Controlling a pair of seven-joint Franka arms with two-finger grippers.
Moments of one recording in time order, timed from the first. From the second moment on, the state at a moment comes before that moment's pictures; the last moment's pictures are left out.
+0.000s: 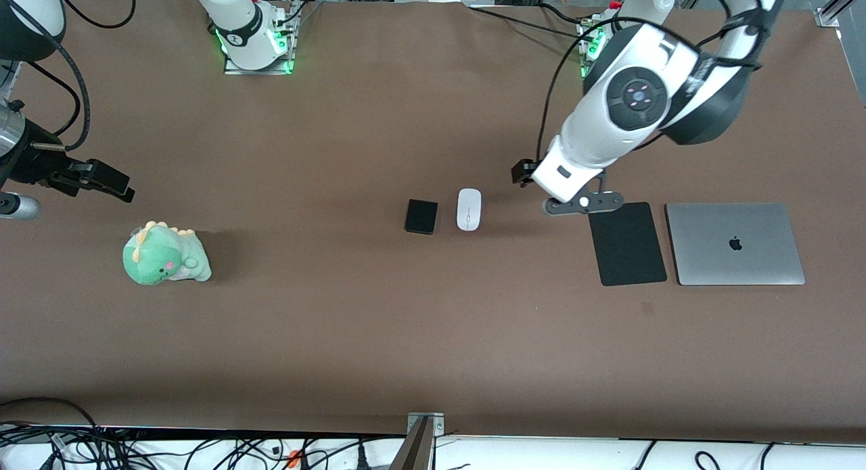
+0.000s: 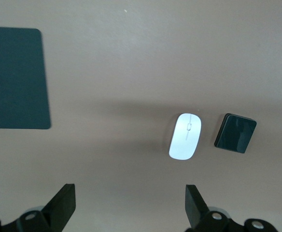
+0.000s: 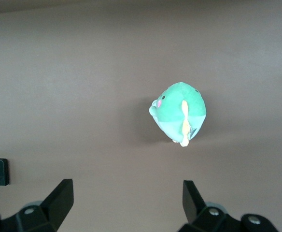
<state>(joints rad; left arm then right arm) 0.01 0.35 -0.59 -1.65 0.05 1.83 -0.71 0.11 0.15 -0.11 -1.52 0.04 1.70 0.11</state>
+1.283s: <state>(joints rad) -0.19 0.55 -0.59 -1.69 0.21 2.03 -0.98 0.12 0.15 -0.11 -1.52 0.04 1.66 0.11</state>
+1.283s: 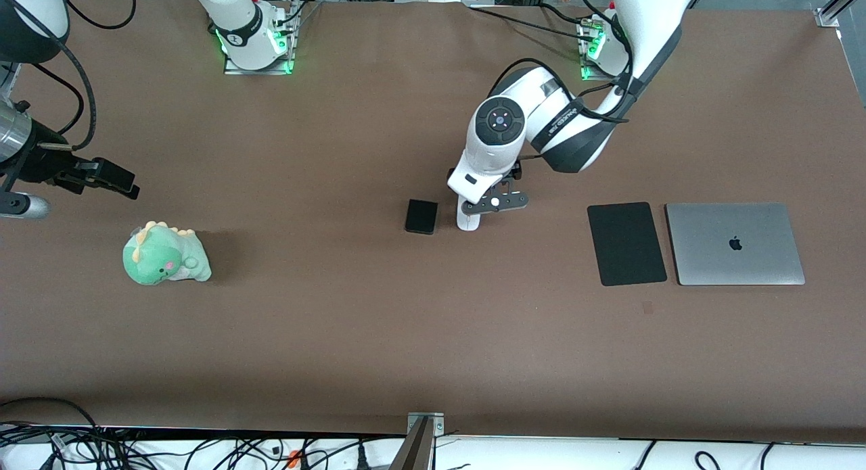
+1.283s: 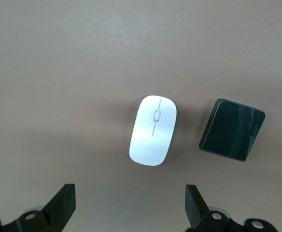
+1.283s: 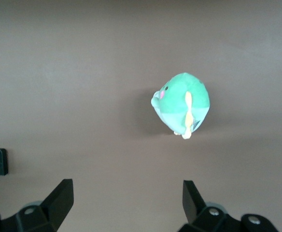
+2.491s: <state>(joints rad) -0.20 0.75 -0.59 -1.73 0.46 2.25 -0.99 0.16 0.21 -0.10 -1.52 0.04 1.59 0.11</state>
